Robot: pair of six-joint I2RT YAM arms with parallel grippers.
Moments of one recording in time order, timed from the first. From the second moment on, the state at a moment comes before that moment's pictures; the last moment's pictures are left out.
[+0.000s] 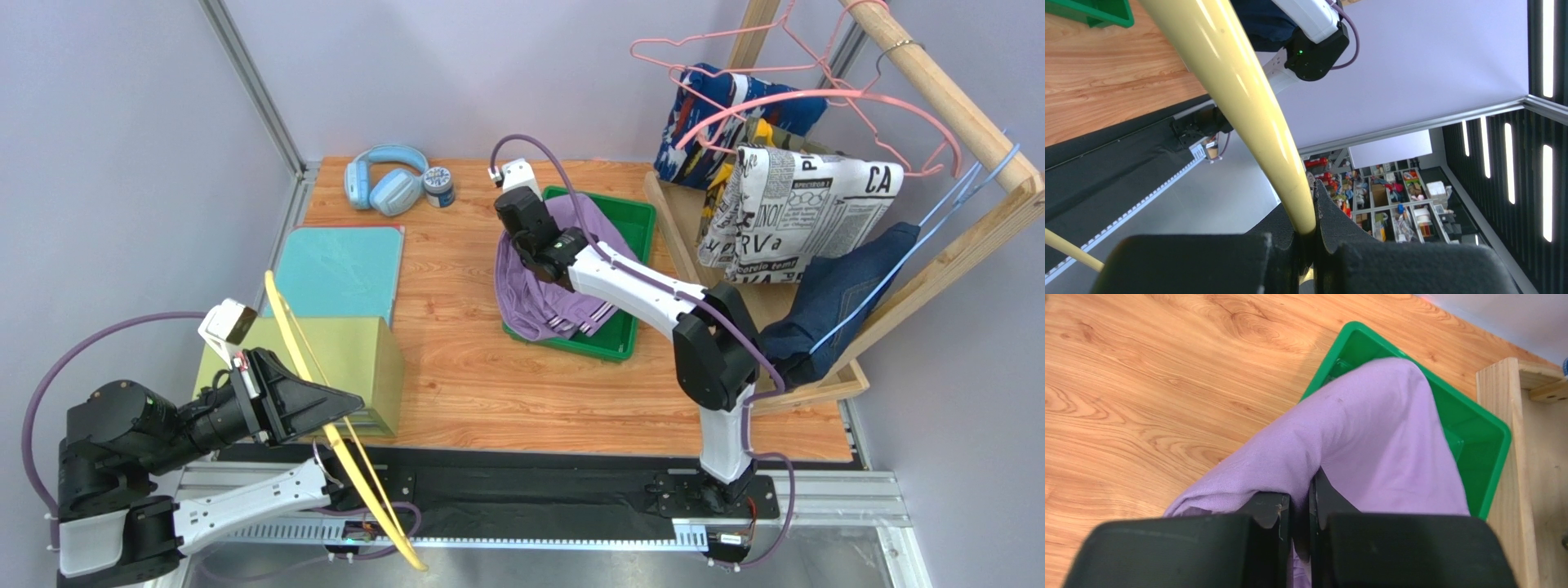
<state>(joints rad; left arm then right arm) -1.15 0.28 1.24 -0.95 -0.05 -1.24 0.77 1.93 1.61 -0.24 0.56 0.06</state>
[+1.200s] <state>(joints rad) -1.16 0.60 1.02 -0.51 0.79 -1.14 0.95 1.18 1.74 -0.98 -0.46 -0.02</state>
